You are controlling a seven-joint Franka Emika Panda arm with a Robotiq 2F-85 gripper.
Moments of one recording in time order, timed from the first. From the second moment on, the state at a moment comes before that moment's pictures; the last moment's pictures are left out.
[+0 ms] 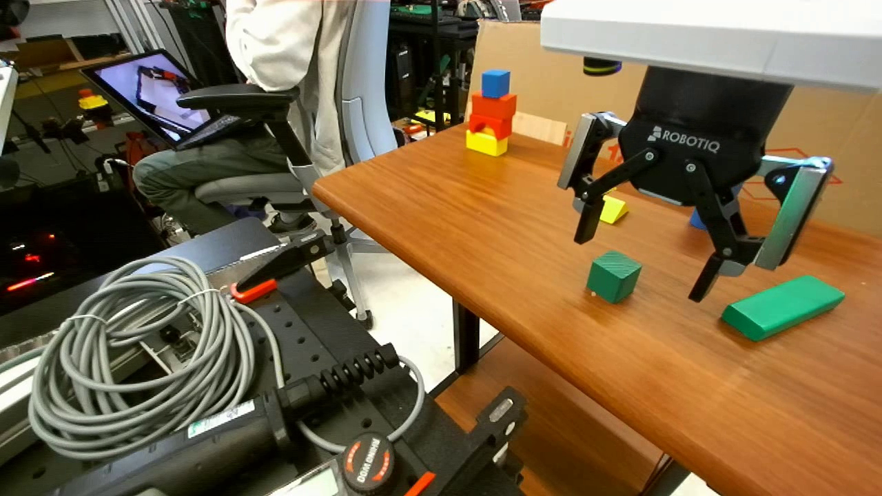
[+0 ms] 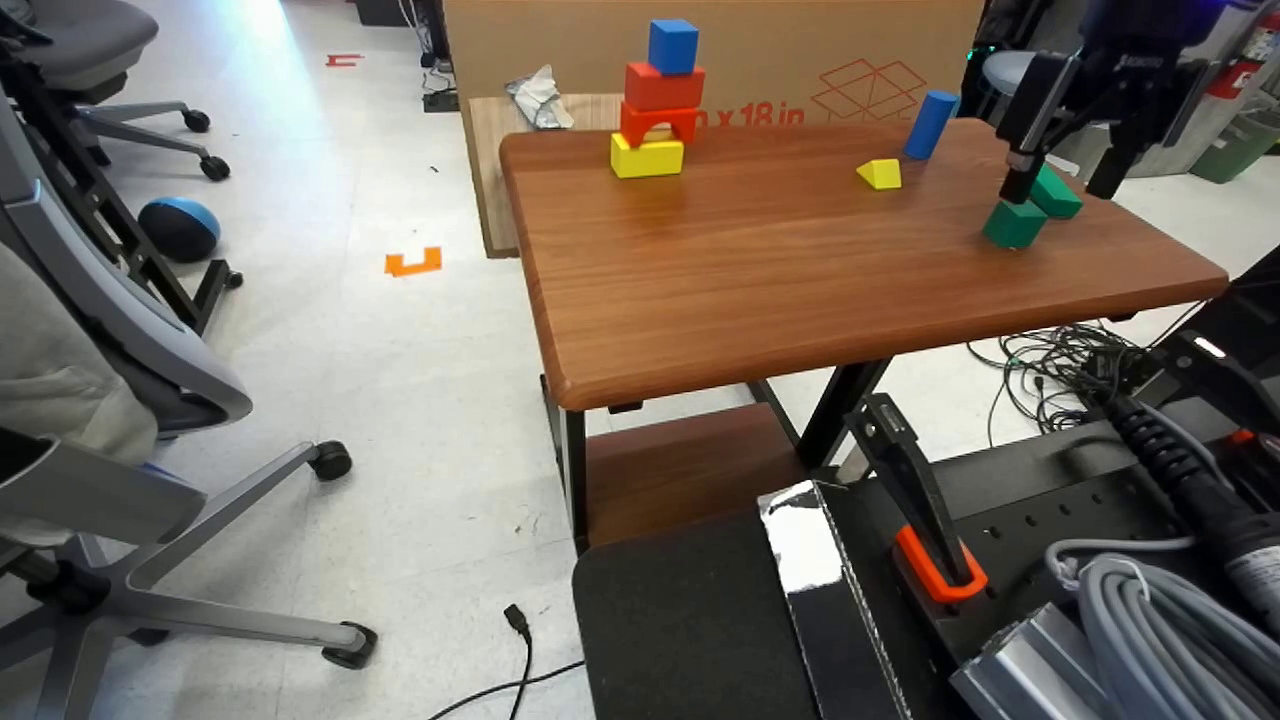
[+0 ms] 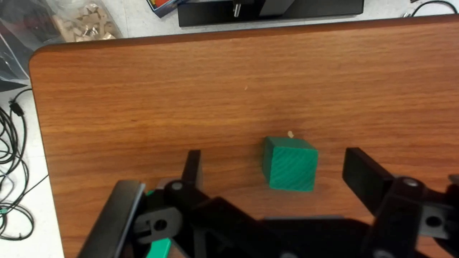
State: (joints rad) arm -0.10 0.45 -0.11 -2.16 -0.01 2.45 -0.17
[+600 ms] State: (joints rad) arm -0.07 0.51 -0.11 -2.12 -0.09 2.45 -0.09
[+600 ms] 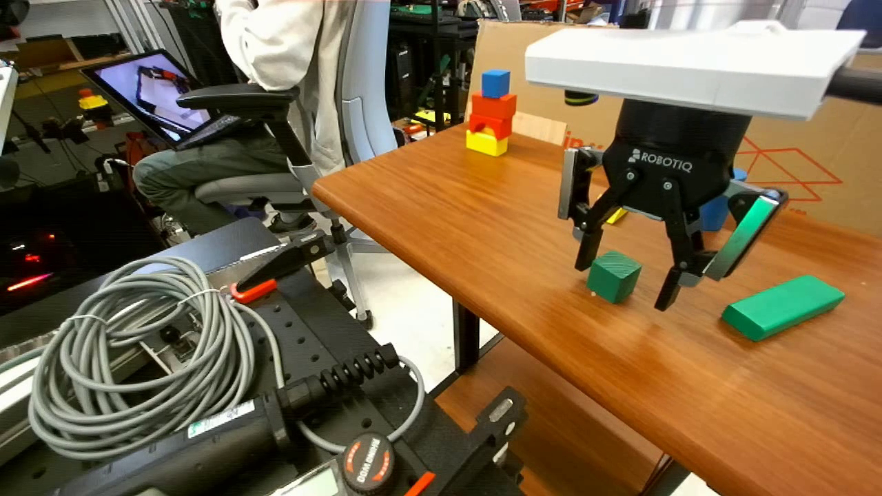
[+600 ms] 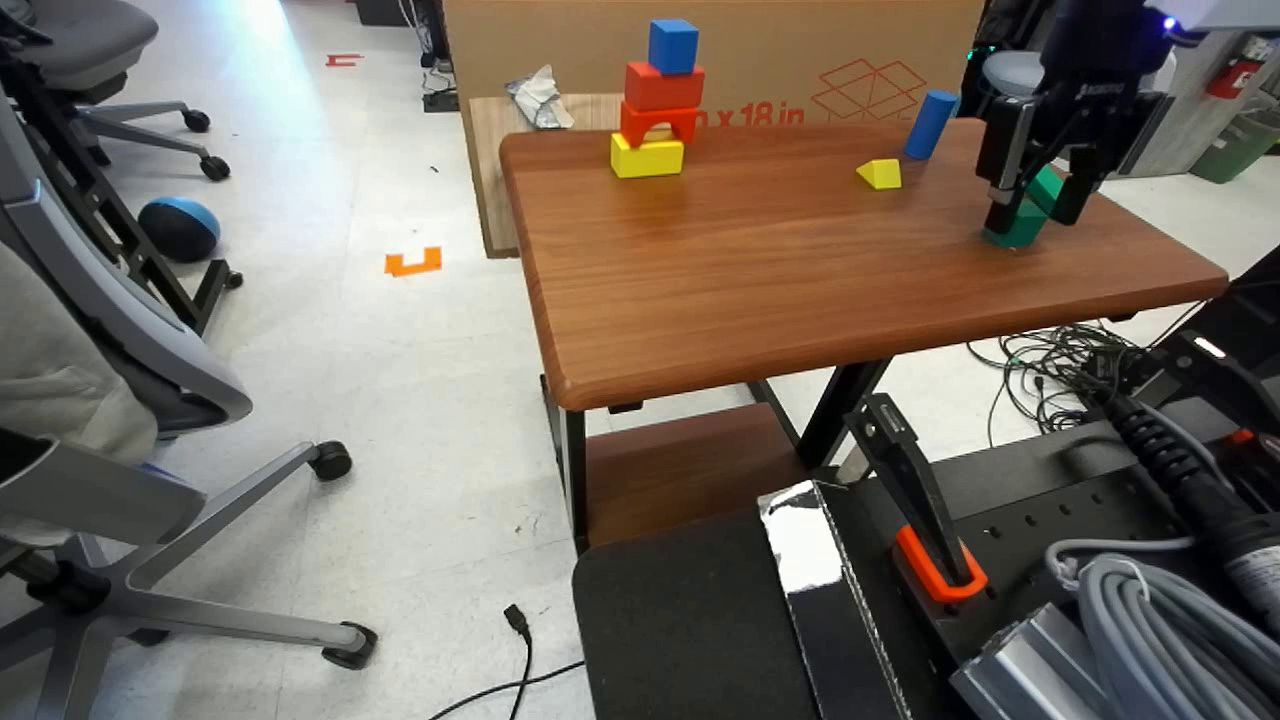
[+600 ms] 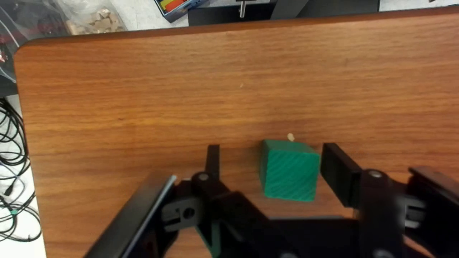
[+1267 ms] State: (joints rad) arm -0.07 0.50 -0.11 -2.12 -0.12 2.46 -0.08
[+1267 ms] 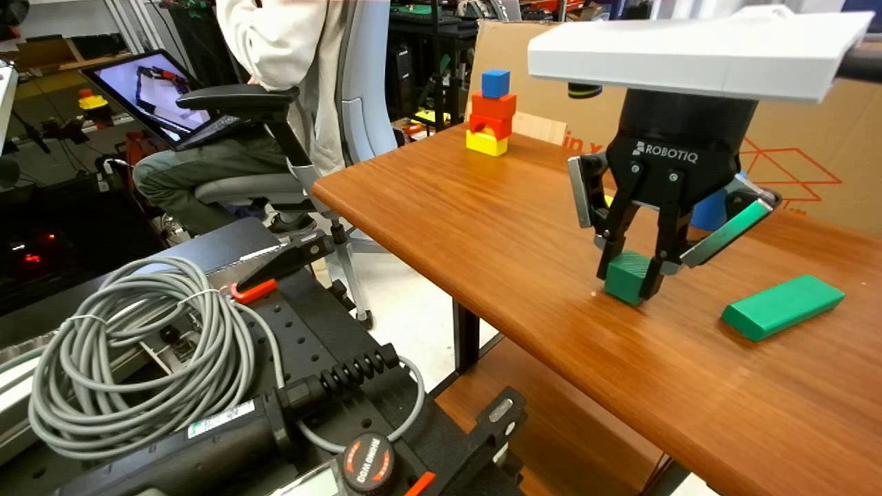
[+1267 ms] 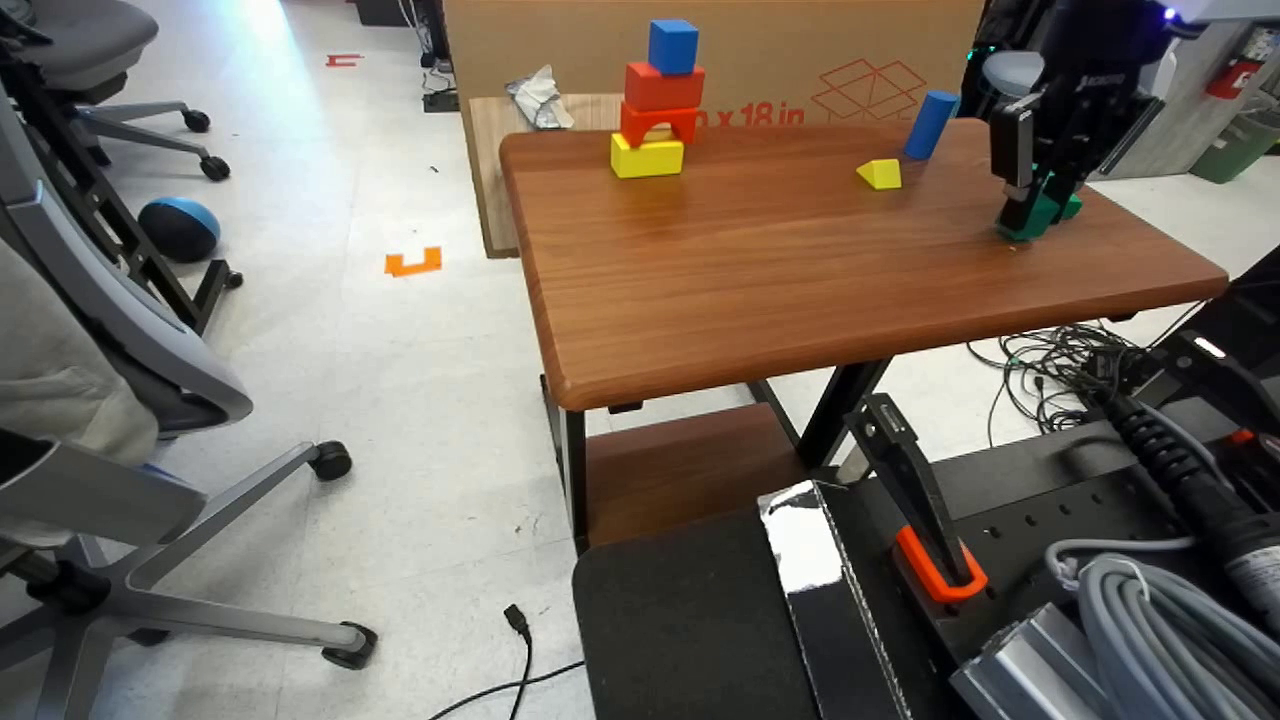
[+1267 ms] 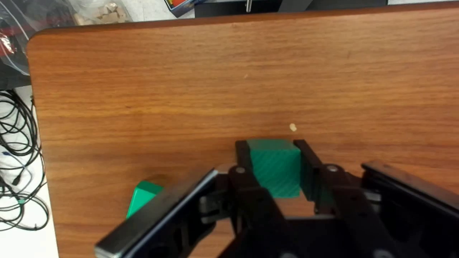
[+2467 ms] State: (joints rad) arm 0.06 0.38 0.06 -2.19 -0.11 2.43 -0.07
